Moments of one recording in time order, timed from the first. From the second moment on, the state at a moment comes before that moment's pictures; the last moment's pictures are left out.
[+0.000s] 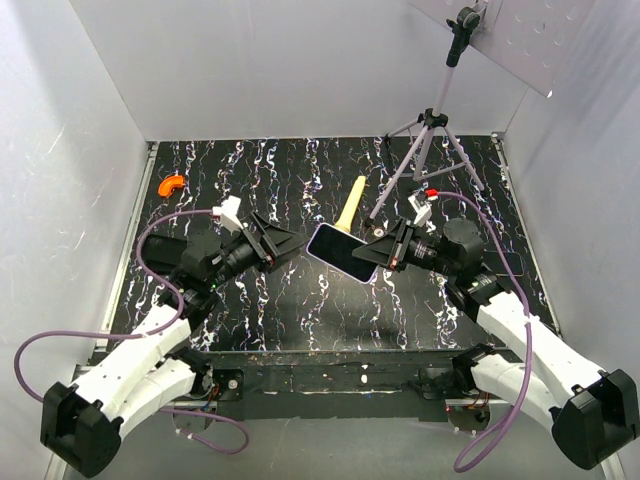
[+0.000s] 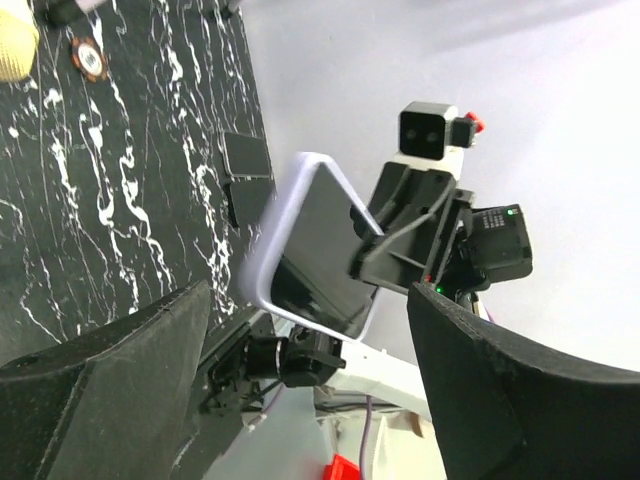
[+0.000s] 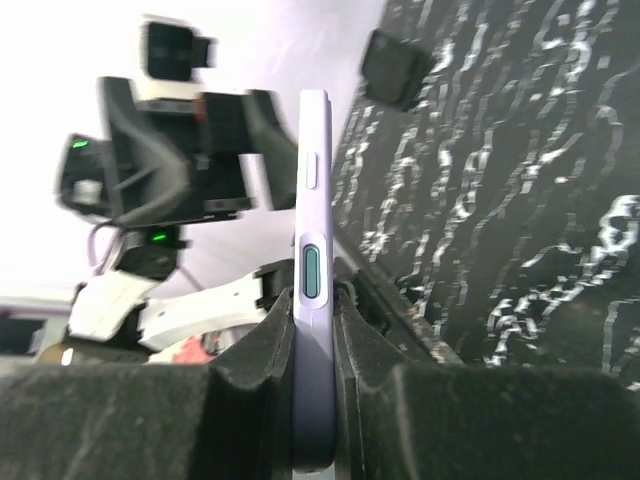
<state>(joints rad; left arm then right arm) -0.51 0.82 0.61 0.13 0.38 -1.18 0.53 0.90 0.62 0.11 -0.58 1.04</state>
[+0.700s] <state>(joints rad) -0.65 1.08 0.57 0.70 0.49 -1.38 0.52 0.94 0.48 0.68 -0.72 1.34</state>
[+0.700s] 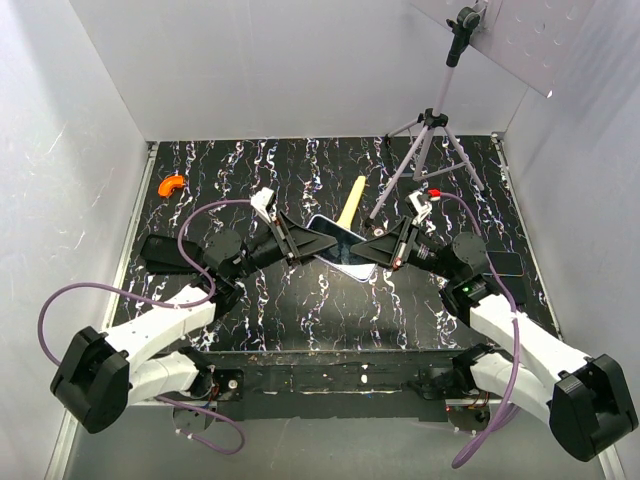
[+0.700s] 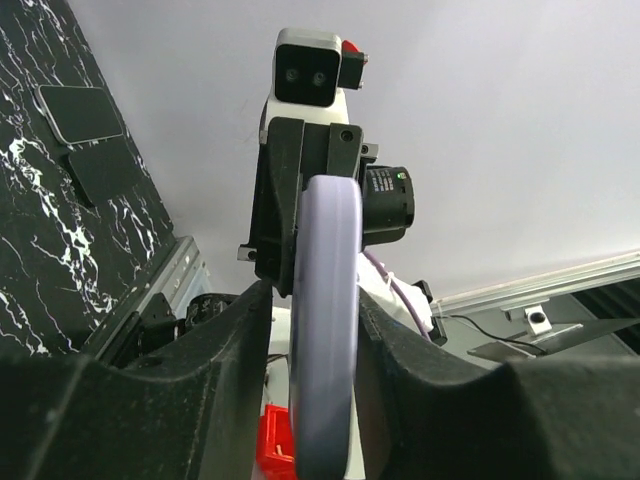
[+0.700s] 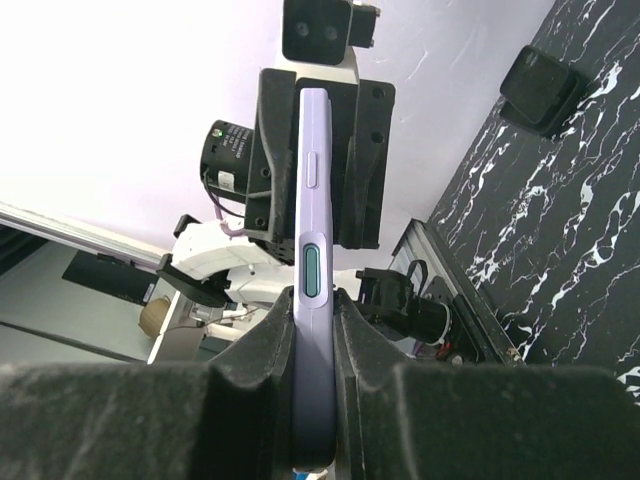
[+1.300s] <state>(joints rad) -0.66 1.16 0.61 0.78 0.50 -1.36 0.54 0.85 0.55 0.45 -0.64 1.19</state>
